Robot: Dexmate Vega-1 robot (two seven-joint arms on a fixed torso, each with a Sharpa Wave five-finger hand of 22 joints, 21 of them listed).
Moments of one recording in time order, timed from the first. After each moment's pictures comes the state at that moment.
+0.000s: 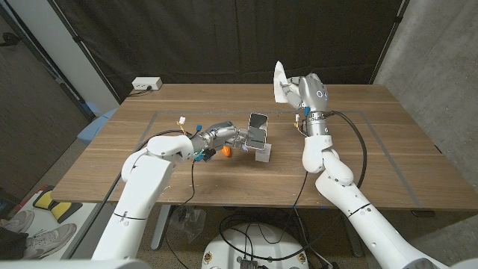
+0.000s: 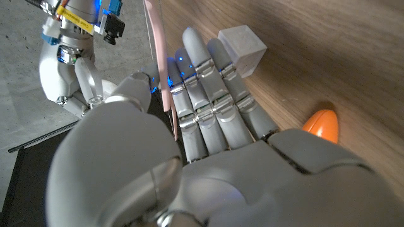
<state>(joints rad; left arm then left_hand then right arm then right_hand) 1.16 0.25 0.09 -2.23 0.04 0.78 -0.57 0.93 -0.05 0.57 -0.15 0.56 1.12 -0.01 0.55 0.33 1.26 -0.09 0.25 0.49 1.34 -0.20 0.32 0.47 0.90 -0.12 0.83 0.19 -1.04 -0.29 -0.36 -1.79 -0.94 -0.13 -0.60 1.08 0.10 0.27 -0.14 0.19 1.16 -0.08 0.21 0.21 1.23 -0.09 0.56 0.50 1.02 -0.17 0.82 0.77 0.32 -0.04 1.30 0.20</state>
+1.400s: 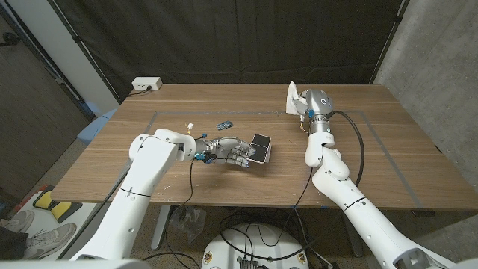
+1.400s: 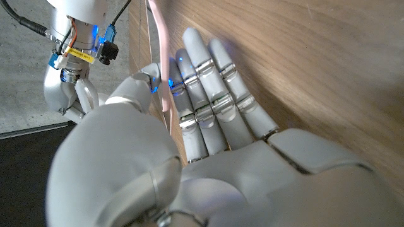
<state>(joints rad) 1.01 0.30 0.15 -2.12 0.00 1.12 -0.71 0.92 -0.05 0.59 -0.18 0.54 1.10 0.01 0.55 0.34 1.26 -0.09 0.25 0.50 1.34 -0.20 0.32 0.48 0.89 -0.12 0.86 0.19 -0.98 -0.30 -0.39 -1.72 -0.90 -0.38 -0.43 1.08 0.11 0.25 -0.15 0.19 1.16 -0.08 0.19 0.22 1.23 -0.09 0.56 0.49 1.01 -0.16 0.82 0.76 0.30 -0.04 1.31 0.18</state>
